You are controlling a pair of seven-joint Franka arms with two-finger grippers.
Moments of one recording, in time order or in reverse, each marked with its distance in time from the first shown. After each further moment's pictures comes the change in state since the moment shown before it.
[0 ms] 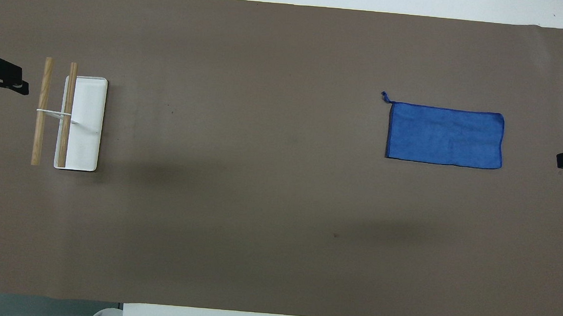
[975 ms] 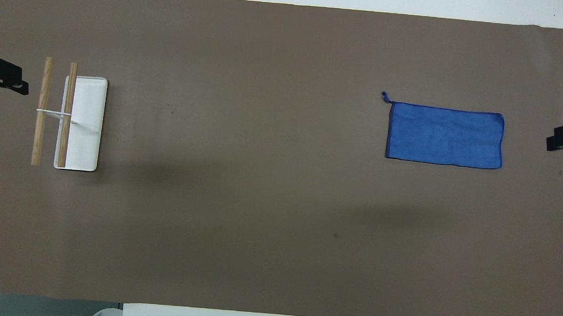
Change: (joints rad) left arm 0.000 0.000 0.000 0.000 0.000 0.000 0.000; right arm 0.028 0.009 0.006 -0.083 0.014 0.202 -0.031
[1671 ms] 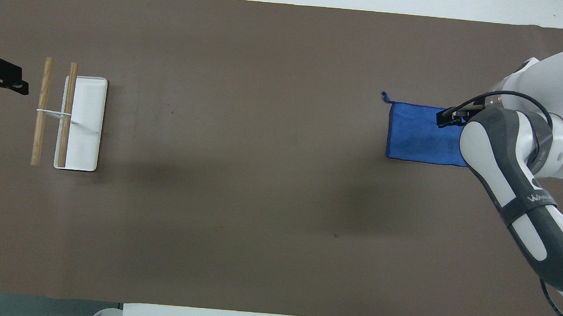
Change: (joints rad) left arm 0.000 0.000 0.000 0.000 0.000 0.000 0.000; right arm 0.052 0.288 0.001 -0.303 0.023 0.569 0.029
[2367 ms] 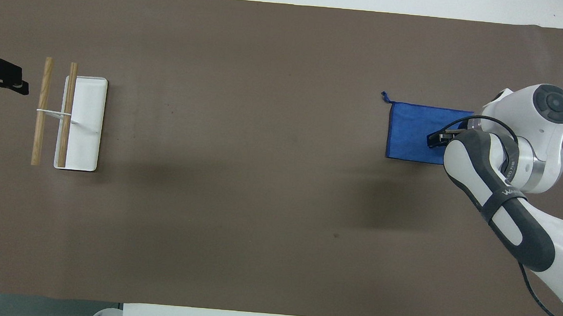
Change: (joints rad) left arm 0.000 0.000 0.000 0.000 0.000 0.000 0.000; right arm -0.040 0.056 -0.004 -0.130 0.033 0.168 -0.079
